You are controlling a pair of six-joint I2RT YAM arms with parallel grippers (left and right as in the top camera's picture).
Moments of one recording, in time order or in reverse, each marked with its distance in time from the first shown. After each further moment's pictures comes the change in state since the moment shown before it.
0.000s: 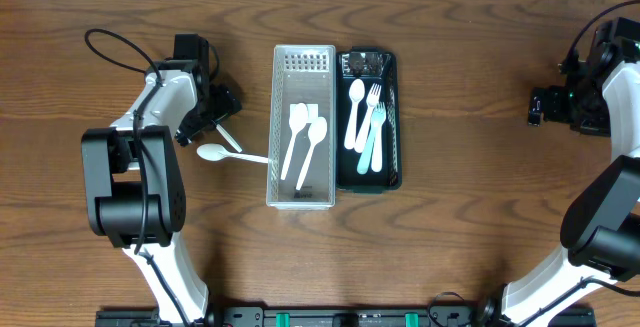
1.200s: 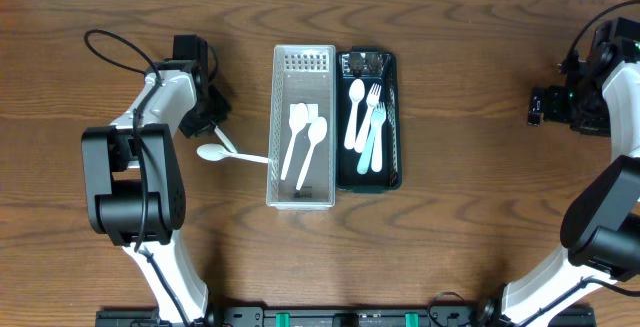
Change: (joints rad) left arm 0.007 0.012 0.000 0.006 0.005 0.005; right arm 0.000 0.000 0.000 0.000 0.000 0.000
